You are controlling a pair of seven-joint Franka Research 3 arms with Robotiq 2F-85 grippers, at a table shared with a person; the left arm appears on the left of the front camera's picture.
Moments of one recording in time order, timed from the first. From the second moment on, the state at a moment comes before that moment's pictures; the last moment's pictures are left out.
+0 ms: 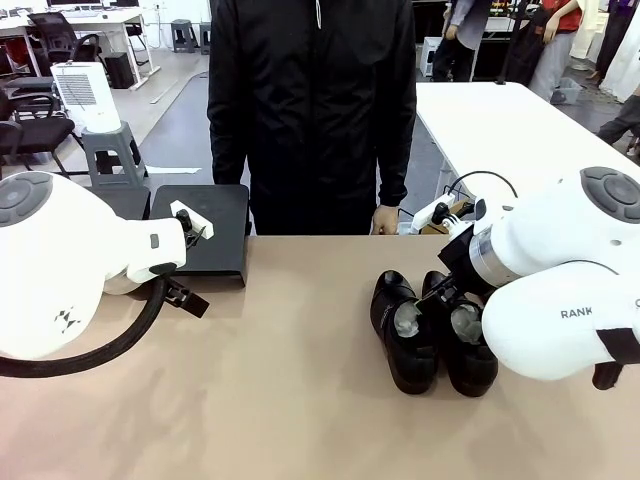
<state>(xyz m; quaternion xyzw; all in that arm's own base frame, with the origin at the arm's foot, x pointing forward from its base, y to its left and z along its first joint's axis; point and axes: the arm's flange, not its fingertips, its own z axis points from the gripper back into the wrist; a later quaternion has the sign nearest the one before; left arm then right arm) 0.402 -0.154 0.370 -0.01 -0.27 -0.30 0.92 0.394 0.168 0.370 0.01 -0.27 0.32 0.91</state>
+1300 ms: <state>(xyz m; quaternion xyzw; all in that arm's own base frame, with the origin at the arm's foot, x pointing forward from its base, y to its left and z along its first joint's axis) 0.356 0.052 0.522 -0.12 -0.35 -0.20 0.91 0.302 -0.029 0.533 0.18 -0.28 0.24 0.91</state>
